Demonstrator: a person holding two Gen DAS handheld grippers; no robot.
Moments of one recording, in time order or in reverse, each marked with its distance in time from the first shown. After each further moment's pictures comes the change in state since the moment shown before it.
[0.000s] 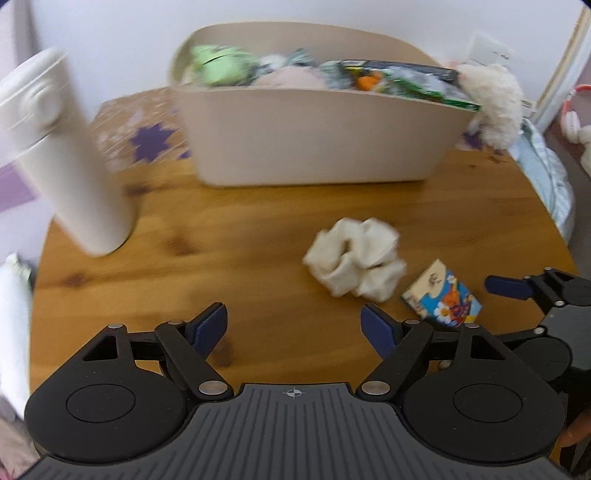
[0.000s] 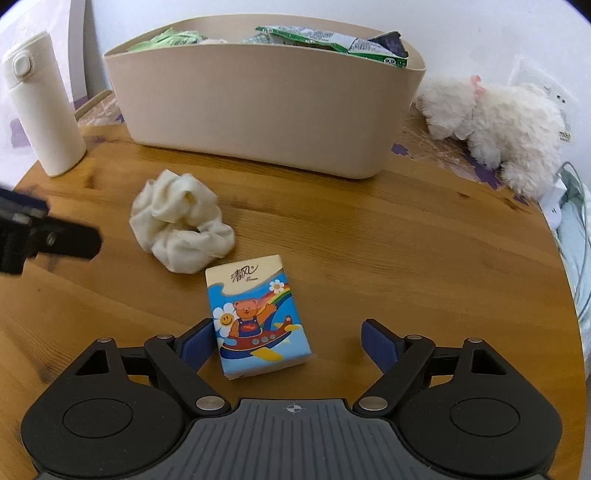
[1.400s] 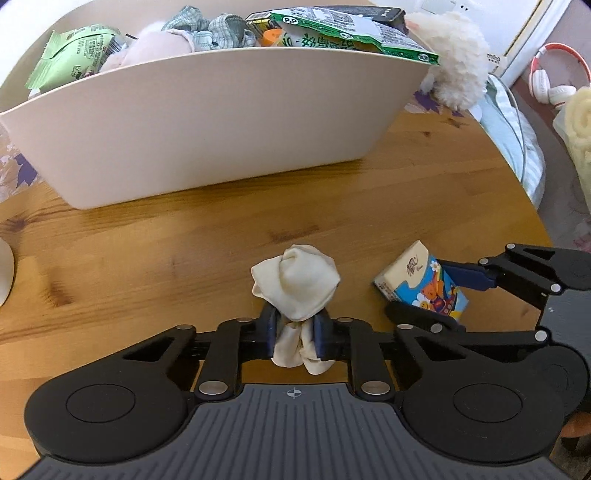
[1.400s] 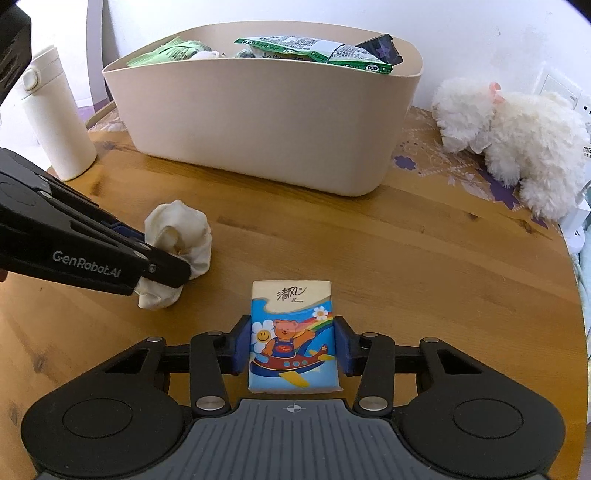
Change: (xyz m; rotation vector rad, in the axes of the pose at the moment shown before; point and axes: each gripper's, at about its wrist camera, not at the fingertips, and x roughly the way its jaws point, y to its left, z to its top) left arm 0.069 -0.054 0.032 0.035 0.127 -0.131; right arm 0.002 -0.032 0.009 -0.038 -0.001 0.107
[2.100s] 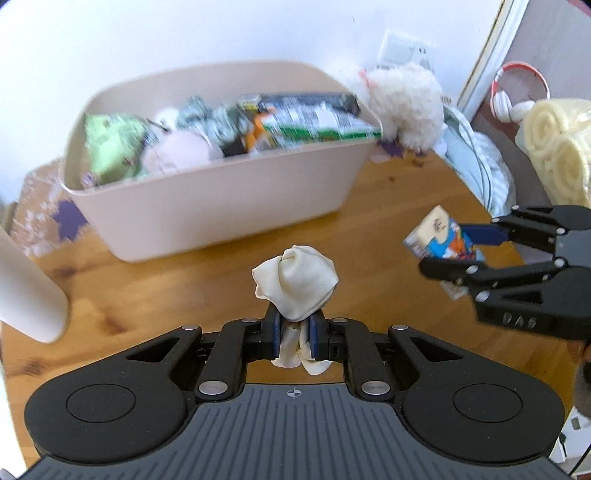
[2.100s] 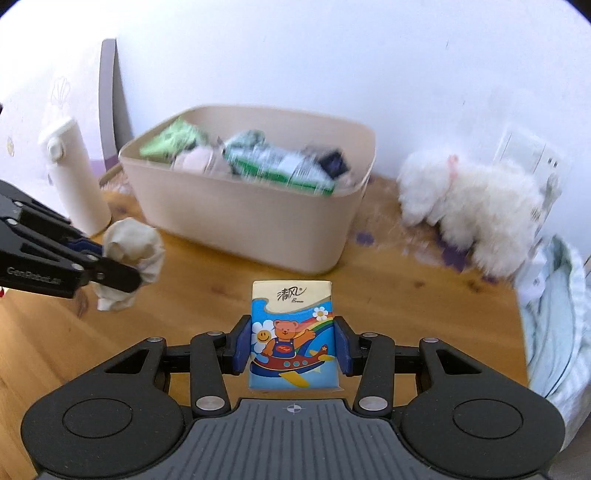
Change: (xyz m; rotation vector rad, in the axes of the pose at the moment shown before) left arm -0.086 0.001 -0.008 0.084 -0.167 -0.004; right arm -0.083 -0.028 0.031 -0.013 -0.181 -0.023
